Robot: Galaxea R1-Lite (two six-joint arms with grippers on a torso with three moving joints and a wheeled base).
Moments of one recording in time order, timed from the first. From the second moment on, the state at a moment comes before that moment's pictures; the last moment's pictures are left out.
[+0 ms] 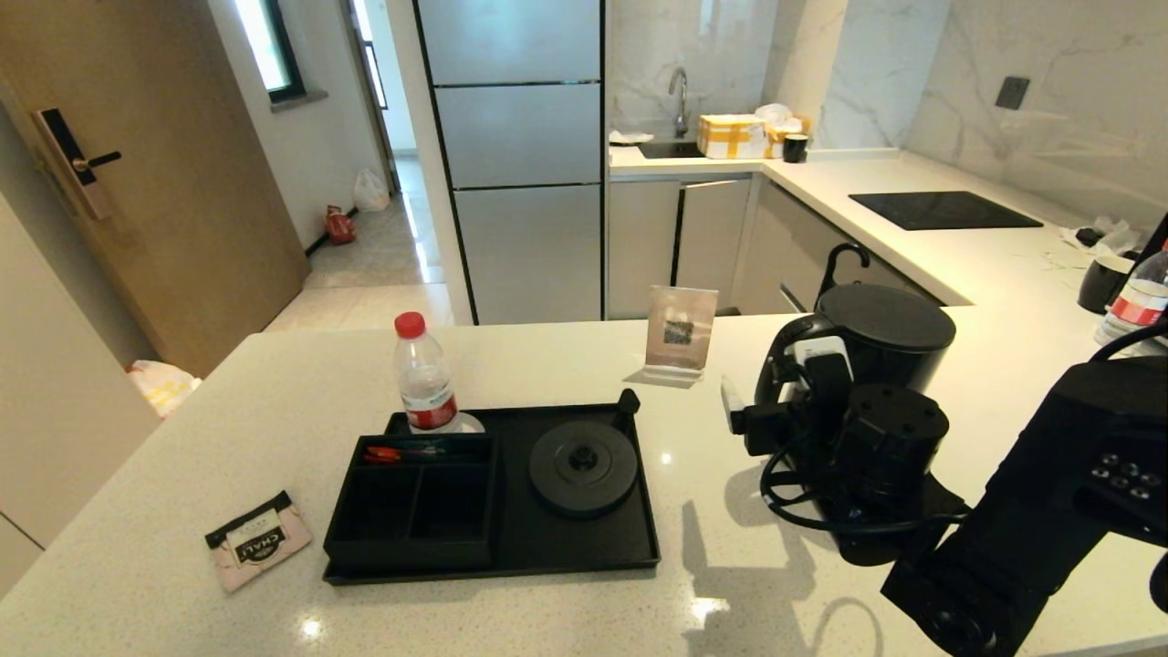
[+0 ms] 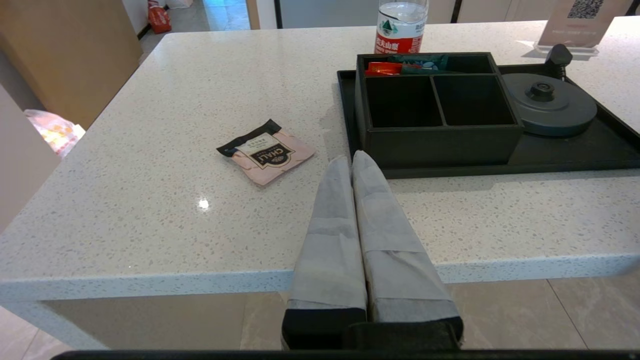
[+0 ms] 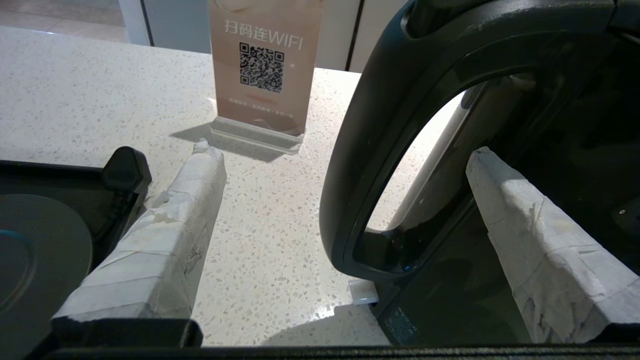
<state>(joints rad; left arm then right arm) 0.01 0.00 0.00 0.01 -0.01 0.02 0.55 2.12 -0.58 -1.52 -0.54 -0.17</state>
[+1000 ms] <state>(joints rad) 0.01 0.00 0.00 0.01 -0.01 0.02 0.62 1.91 -0.31 -1.52 -0.56 -0.11</state>
